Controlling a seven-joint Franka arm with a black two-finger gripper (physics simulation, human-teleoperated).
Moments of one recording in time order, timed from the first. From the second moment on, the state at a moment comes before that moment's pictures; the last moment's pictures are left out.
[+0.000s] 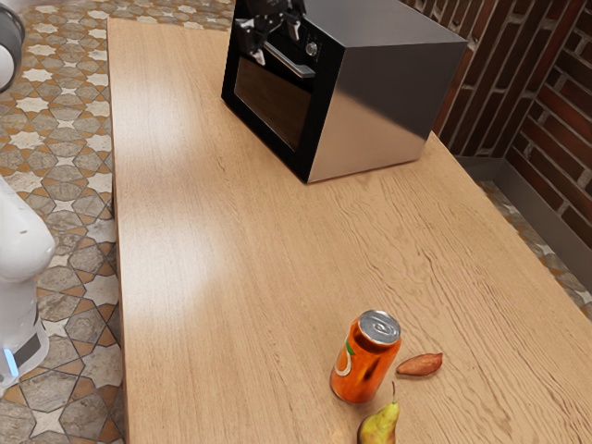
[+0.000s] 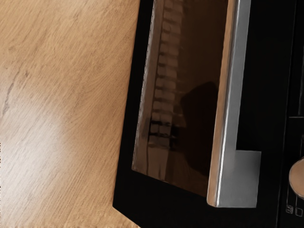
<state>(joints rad) 0.57 -0.32 -0.10 -1.86 -0.01 2.05 -1.58</state>
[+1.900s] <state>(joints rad) 0.64 -0.04 0.01 -1.72 -0.04 2.11 -1.45</state>
